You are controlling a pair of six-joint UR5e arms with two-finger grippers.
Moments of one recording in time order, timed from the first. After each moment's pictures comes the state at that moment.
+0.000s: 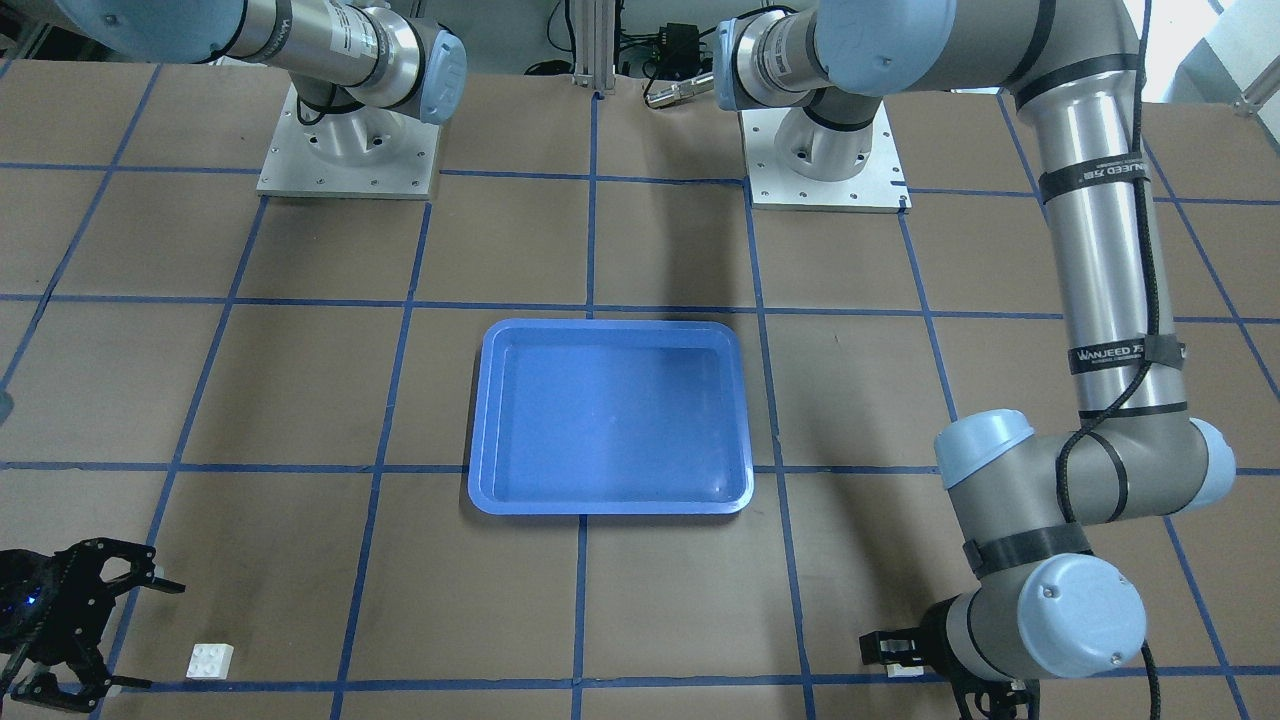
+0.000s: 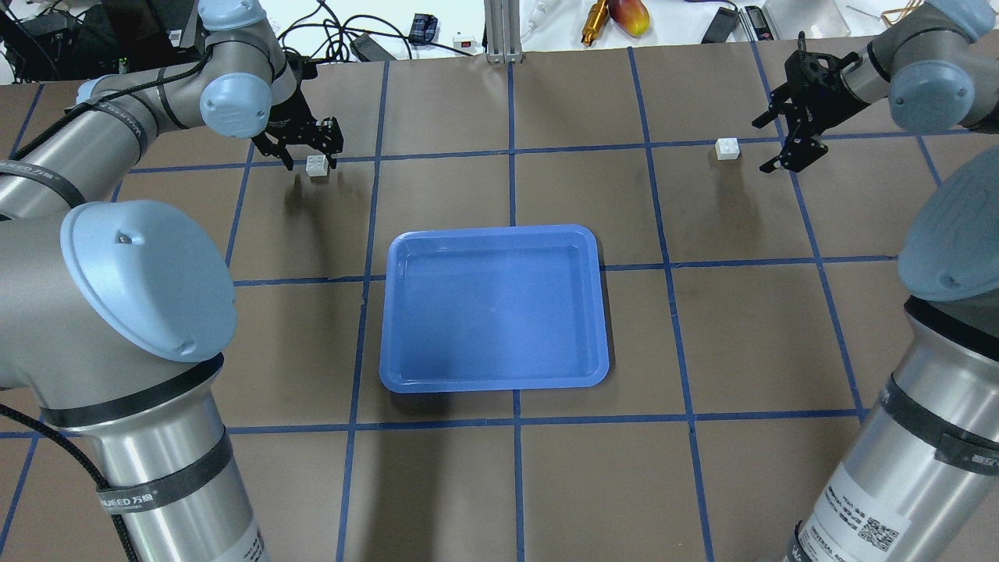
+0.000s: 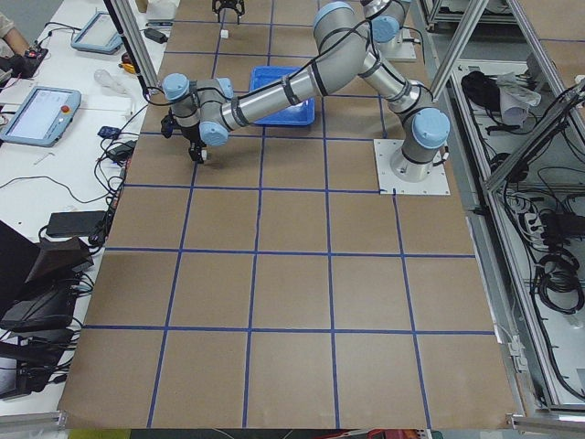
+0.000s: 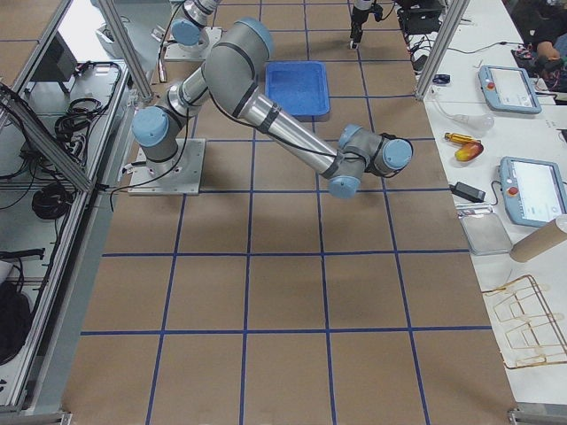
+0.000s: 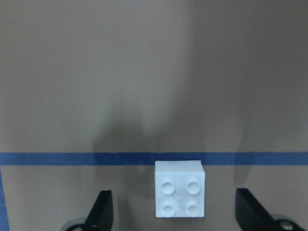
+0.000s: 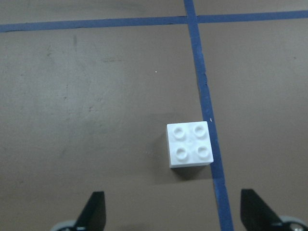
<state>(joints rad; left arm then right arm) -1.44 -2.40 -1.17 -1.18 1.60 0.12 1.17 -0.80 1.28 -1.91 -1.11 -1.95</state>
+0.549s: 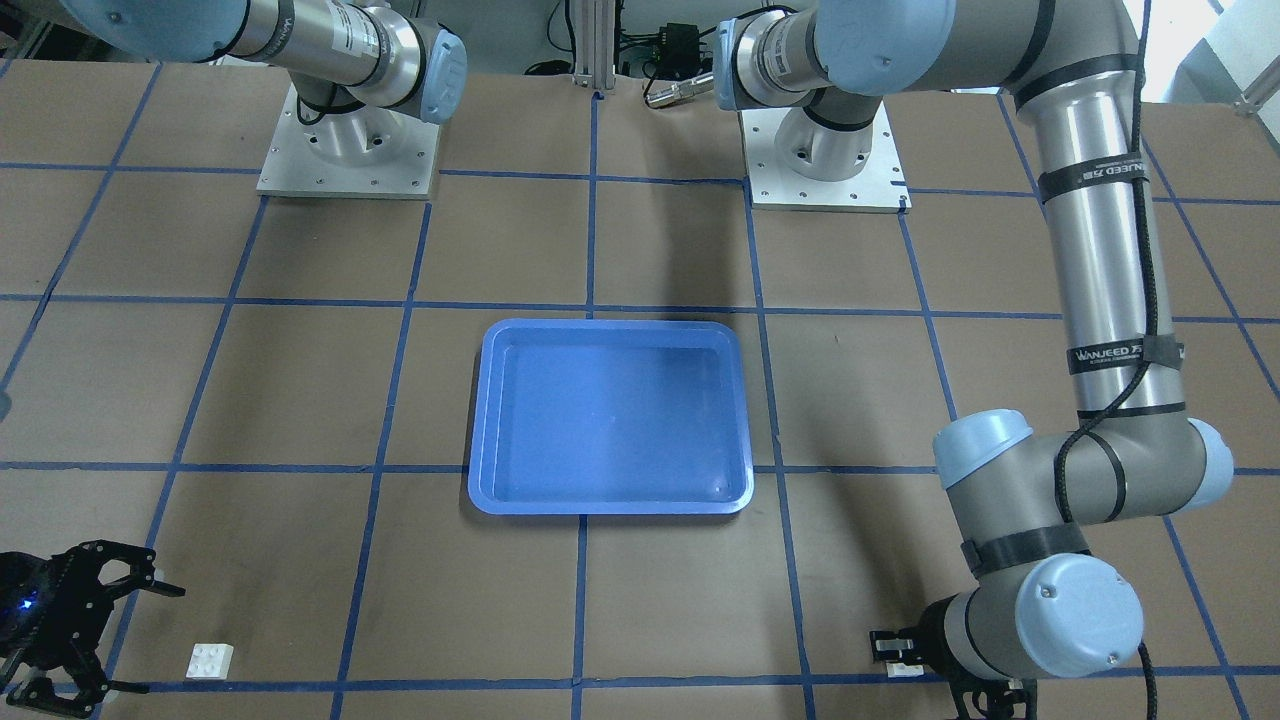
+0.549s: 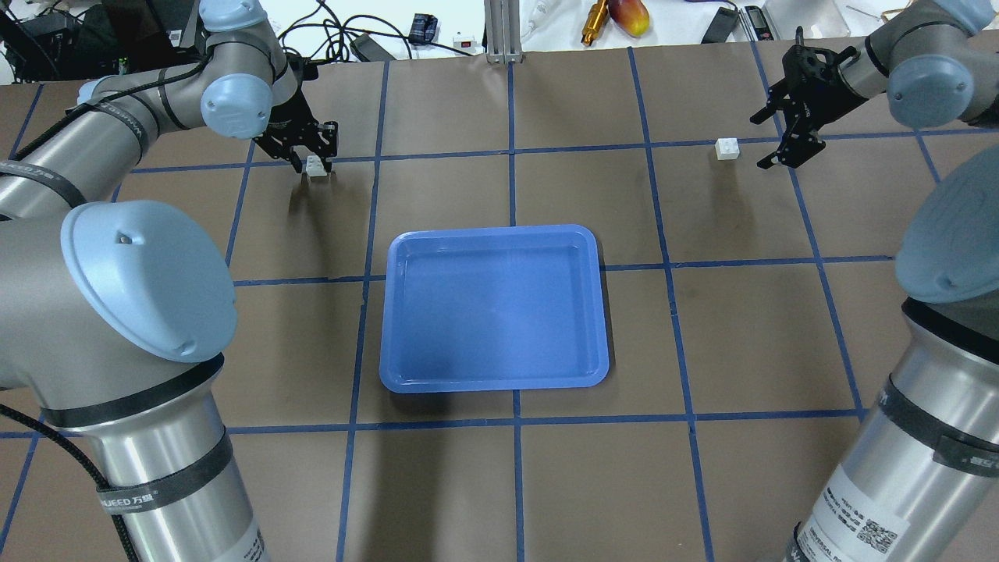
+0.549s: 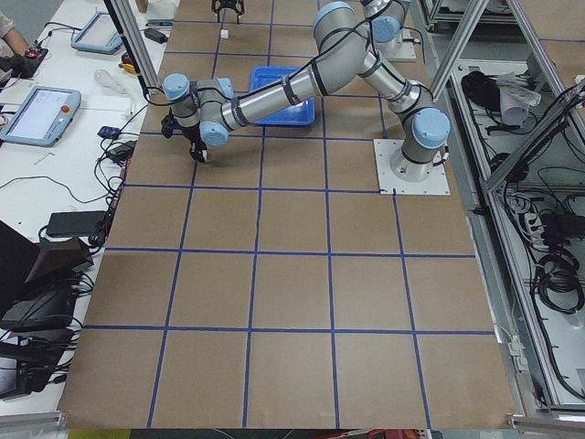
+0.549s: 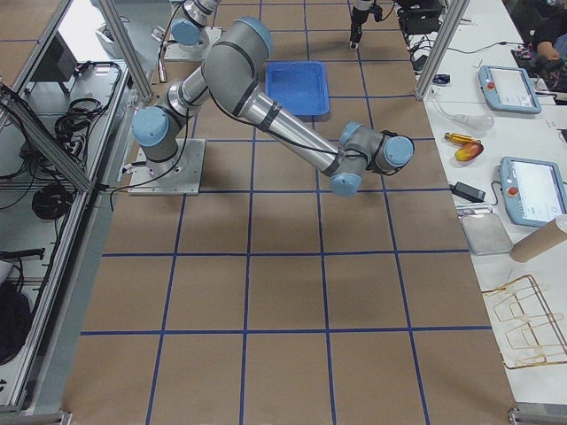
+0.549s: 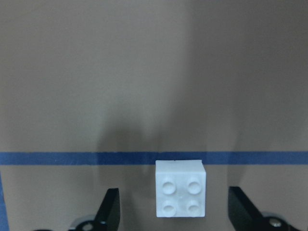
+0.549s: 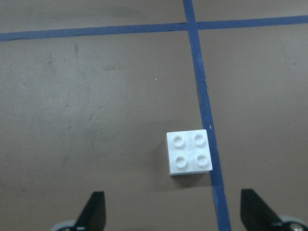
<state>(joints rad) -1.44 -2.40 -1.17 -1.18 1.60 0.12 1.17 -0.80 1.27 -1.91 -1.10 -1.93</state>
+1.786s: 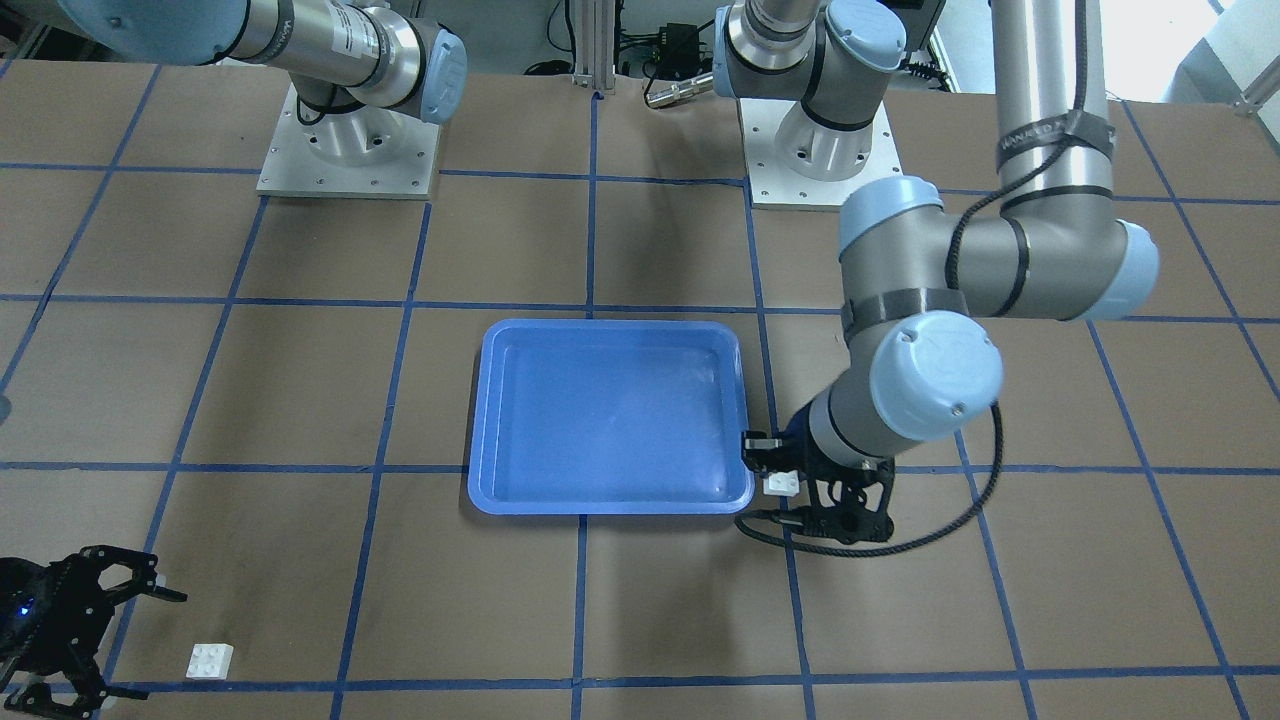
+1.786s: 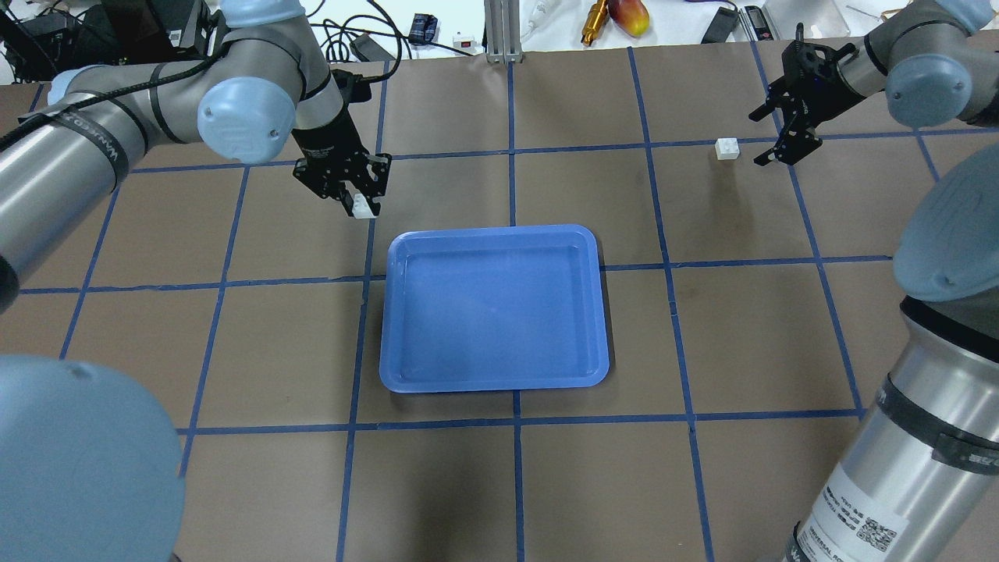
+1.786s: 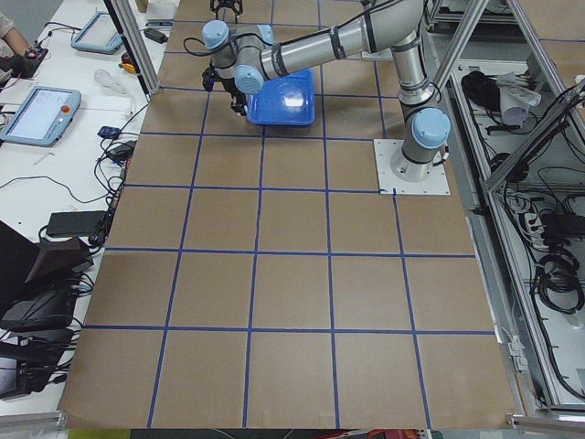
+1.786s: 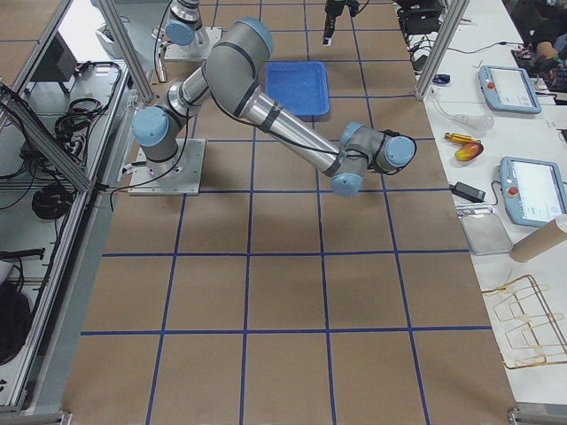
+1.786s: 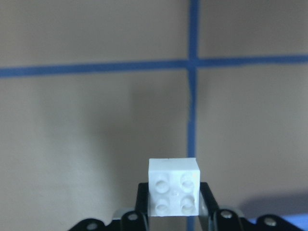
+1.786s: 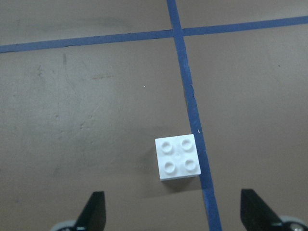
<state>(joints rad) -1.62 -1.99 -1.56 -1.31 1.50 0.02 1.17 -0.80 1.26 -1.92 -1.08 -1.90</state>
